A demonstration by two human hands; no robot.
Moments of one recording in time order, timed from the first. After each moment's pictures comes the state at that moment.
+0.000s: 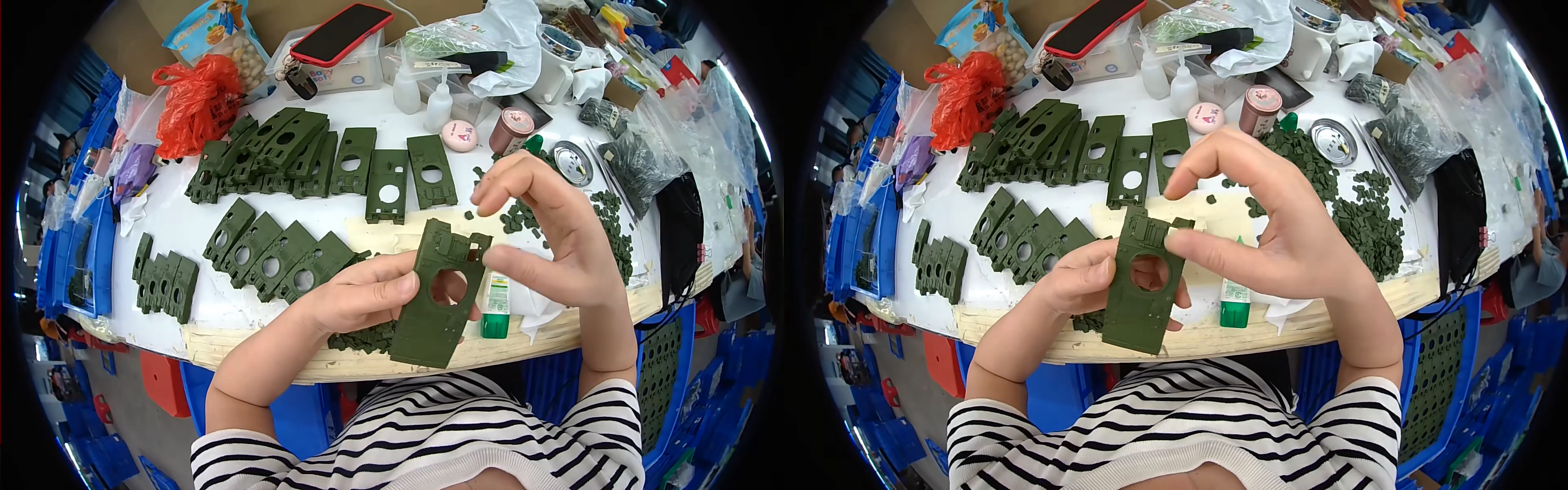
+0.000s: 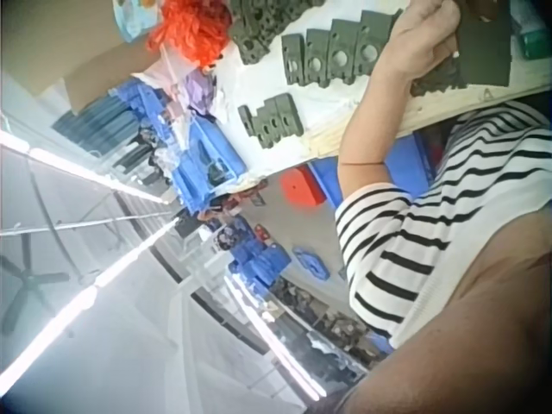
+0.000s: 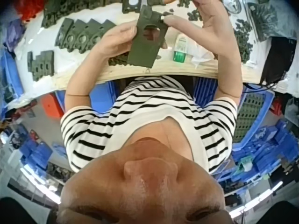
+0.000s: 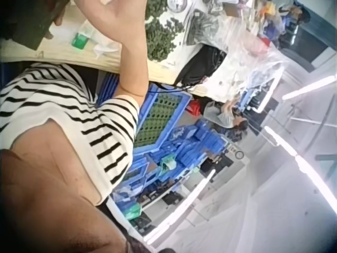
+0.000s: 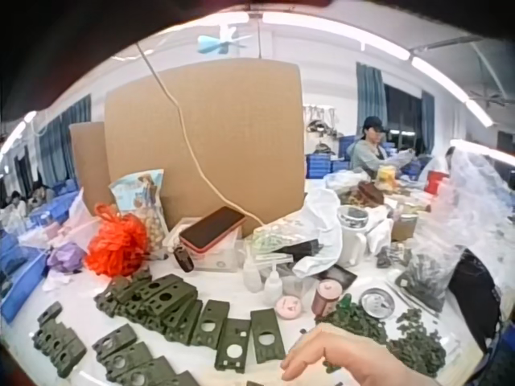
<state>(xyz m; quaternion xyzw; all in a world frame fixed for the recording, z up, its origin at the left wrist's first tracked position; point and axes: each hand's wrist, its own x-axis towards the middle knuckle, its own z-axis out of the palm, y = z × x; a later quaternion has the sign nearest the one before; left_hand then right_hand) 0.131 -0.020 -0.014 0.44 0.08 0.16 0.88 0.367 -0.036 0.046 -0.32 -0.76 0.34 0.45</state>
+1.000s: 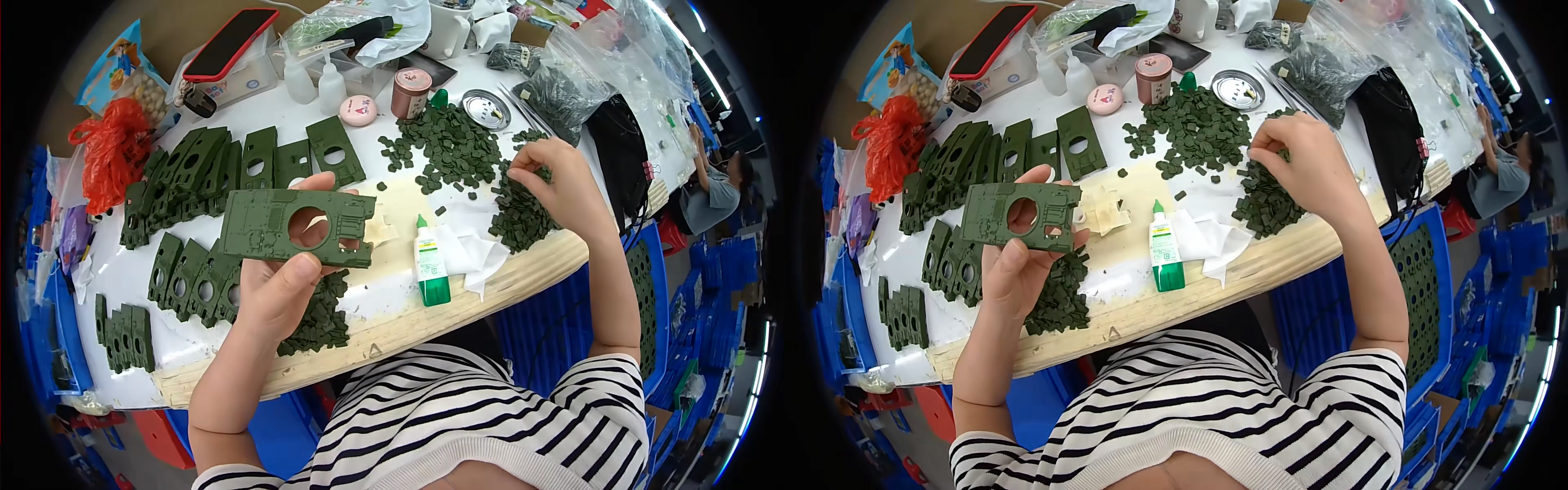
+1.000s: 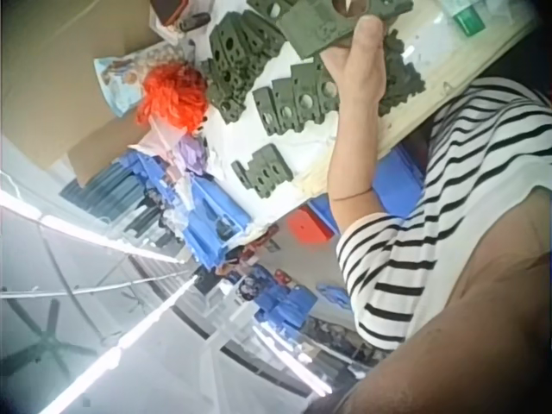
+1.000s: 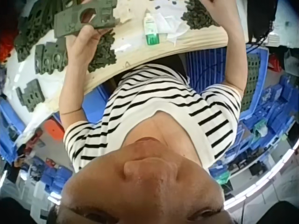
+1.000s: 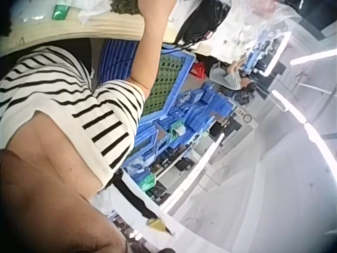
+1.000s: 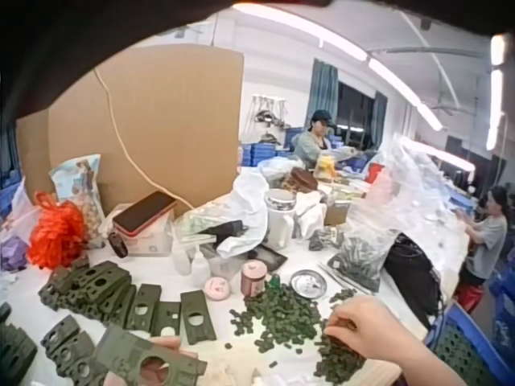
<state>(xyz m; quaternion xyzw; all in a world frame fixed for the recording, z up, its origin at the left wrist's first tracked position) 0.142 -0.024 -0.012 0.49 0.19 0.38 0.76 0.475 -0.084 0.022 -0.67 -0.71 0.03 0.22</state>
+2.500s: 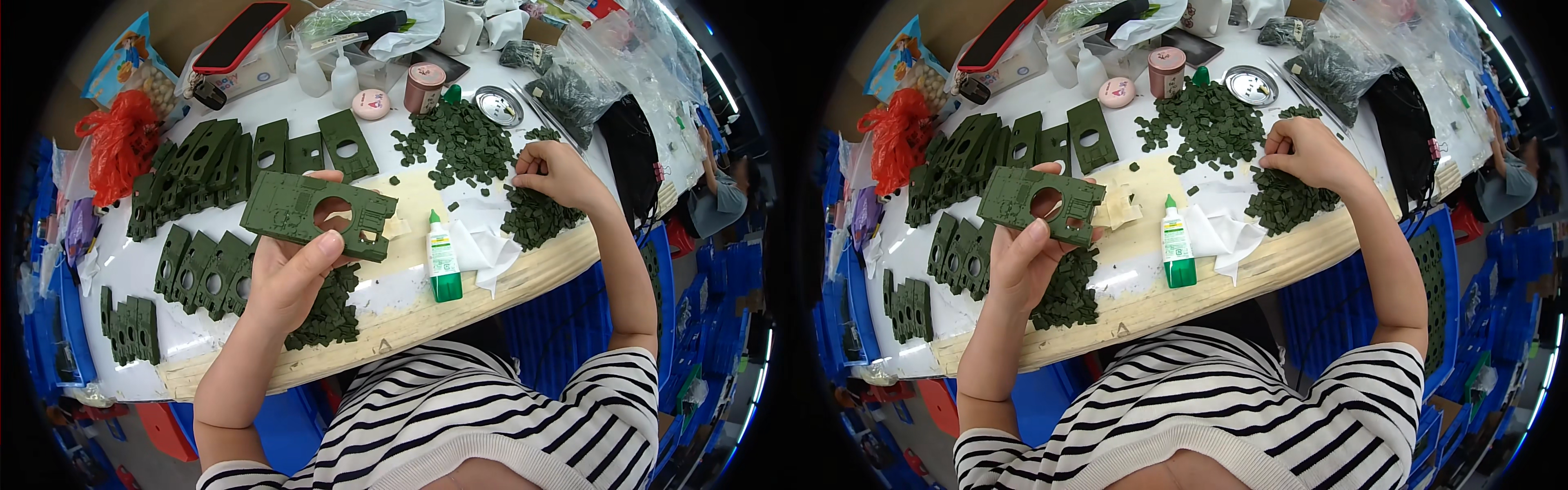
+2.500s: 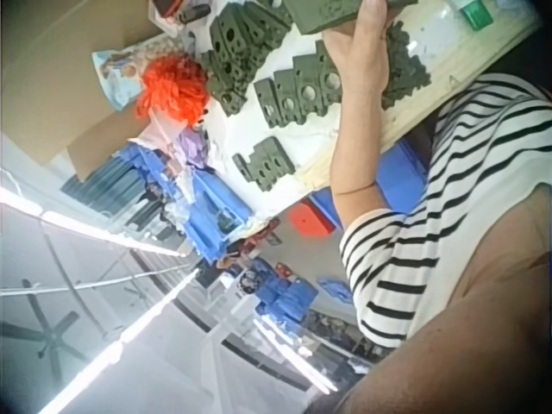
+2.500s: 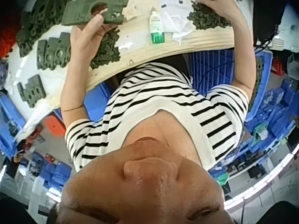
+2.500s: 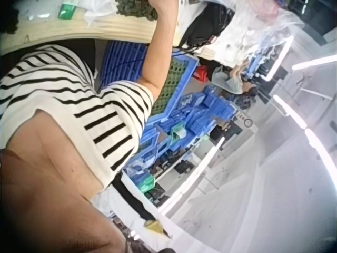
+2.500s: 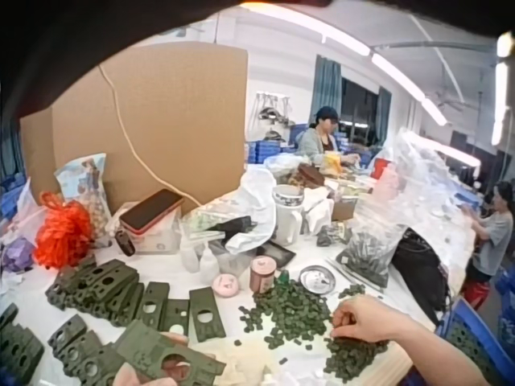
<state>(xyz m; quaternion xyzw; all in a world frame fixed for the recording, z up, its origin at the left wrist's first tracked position) 0.143 -0.023 -0.011 0.49 0.25 0.37 0.75 0.498 -0.059 -0.001 -0.73 -0.63 0.24 0.14</state>
